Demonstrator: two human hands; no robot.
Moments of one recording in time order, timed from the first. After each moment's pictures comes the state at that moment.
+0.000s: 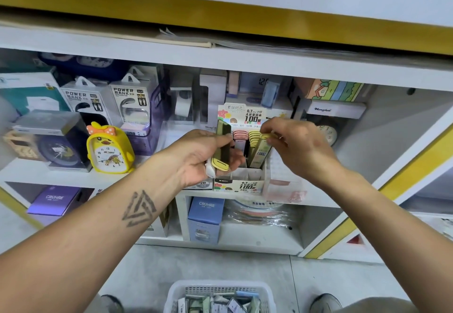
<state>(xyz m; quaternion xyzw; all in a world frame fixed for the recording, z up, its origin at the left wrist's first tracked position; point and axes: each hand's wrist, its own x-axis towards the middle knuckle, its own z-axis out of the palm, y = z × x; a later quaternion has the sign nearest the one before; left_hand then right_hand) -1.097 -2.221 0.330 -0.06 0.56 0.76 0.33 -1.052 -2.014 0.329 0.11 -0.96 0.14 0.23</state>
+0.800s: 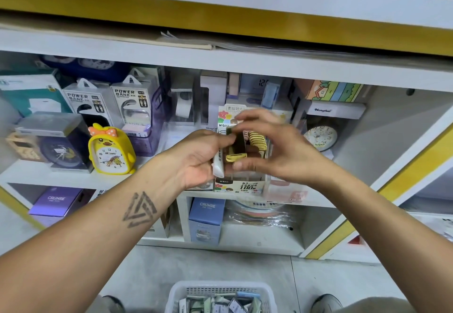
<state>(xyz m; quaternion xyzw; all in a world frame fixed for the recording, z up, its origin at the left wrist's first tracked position) -1.094 -2.222 0.330 0.01 0.53 0.77 0.34 -1.042 -2.043 0.346 0.21 -0.92 0.30 0.10</state>
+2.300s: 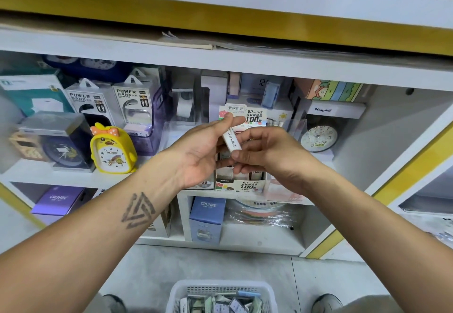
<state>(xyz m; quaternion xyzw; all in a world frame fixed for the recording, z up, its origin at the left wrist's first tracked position) -1.091 -2.223 0.338 0.04 0.59 0.75 0.30 -1.044 -2.062 0.331 0.03 -0.75 0.66 -0.07</state>
